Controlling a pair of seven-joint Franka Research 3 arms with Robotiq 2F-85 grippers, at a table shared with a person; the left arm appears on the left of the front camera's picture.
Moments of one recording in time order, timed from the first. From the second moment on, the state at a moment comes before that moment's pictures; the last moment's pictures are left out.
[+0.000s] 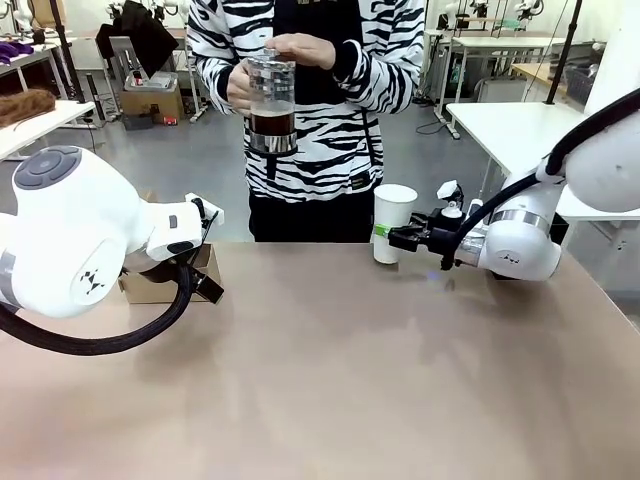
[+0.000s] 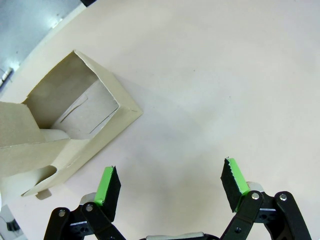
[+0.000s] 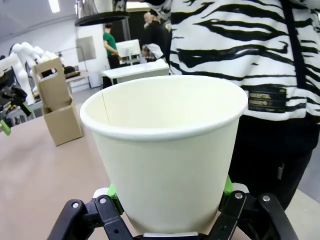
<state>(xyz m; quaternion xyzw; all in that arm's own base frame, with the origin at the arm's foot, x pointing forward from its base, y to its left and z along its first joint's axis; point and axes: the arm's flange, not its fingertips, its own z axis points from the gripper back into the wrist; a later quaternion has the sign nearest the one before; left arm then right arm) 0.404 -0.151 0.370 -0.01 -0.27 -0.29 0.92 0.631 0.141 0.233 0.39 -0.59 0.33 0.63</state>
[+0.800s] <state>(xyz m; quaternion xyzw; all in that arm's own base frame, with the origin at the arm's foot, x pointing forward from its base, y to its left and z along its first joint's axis) 0.404 -0.151 0.370 -0.01 -0.27 -0.29 0.92 0.632 0.136 0.231 0.39 -0.58 0.33 0.63</state>
